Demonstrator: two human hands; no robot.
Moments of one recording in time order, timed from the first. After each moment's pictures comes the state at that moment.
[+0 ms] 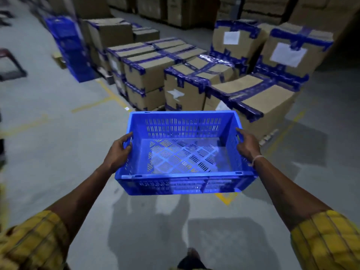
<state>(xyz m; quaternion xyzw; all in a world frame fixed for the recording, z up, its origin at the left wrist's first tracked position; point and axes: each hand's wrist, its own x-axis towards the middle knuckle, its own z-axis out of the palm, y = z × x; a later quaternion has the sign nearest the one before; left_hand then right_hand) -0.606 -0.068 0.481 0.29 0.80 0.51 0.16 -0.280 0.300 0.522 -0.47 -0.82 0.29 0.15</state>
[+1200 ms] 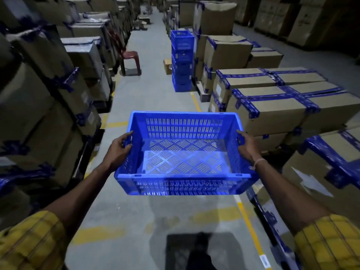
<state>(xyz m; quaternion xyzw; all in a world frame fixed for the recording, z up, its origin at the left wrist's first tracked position) -1.228 -0.210 0.503 0.08 0.86 0.51 -0.01 -1.133 0.287 0.529 -0.23 -0.89 0.38 0.09</state>
